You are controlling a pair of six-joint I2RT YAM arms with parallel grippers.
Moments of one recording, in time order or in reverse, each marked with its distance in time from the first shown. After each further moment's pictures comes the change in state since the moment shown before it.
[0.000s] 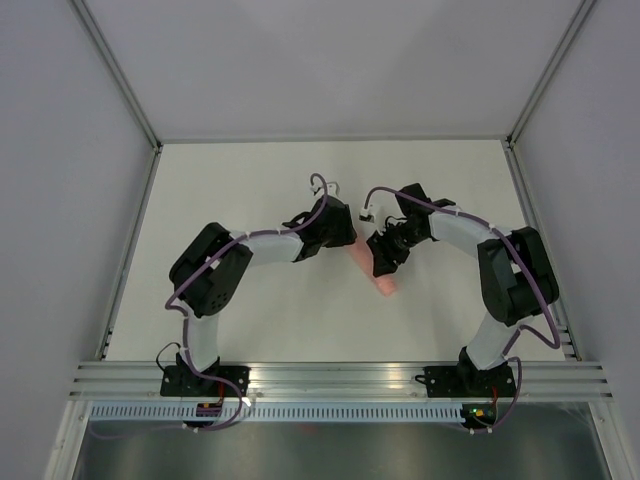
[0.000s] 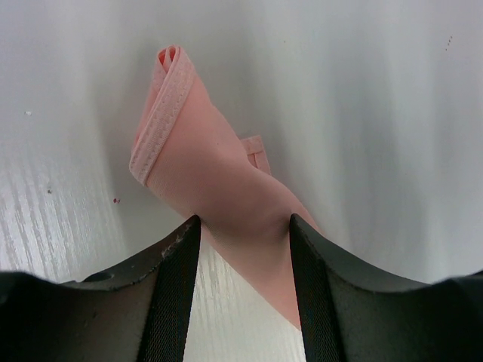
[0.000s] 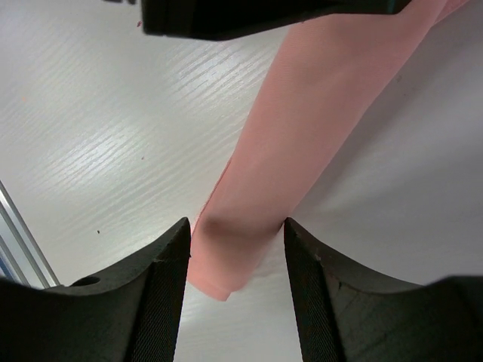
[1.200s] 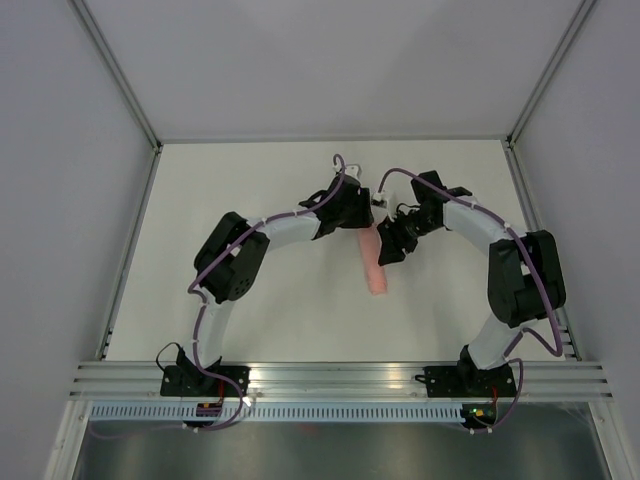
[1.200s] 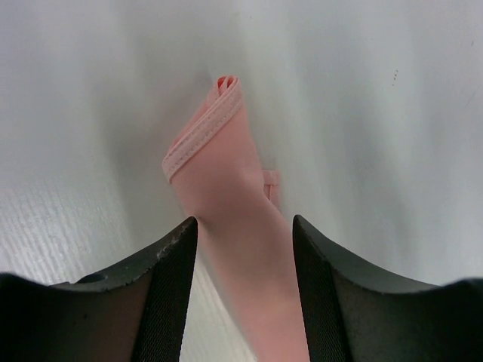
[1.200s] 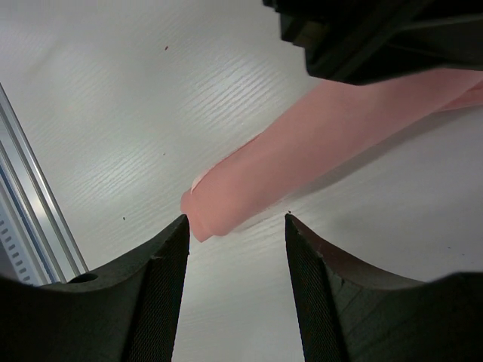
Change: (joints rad) left arm 0.015 0.206 0.364 -0.143 0.101 0.111; right arm -0.083 -0.029 0.077 -0.116 -0.114 -0.054
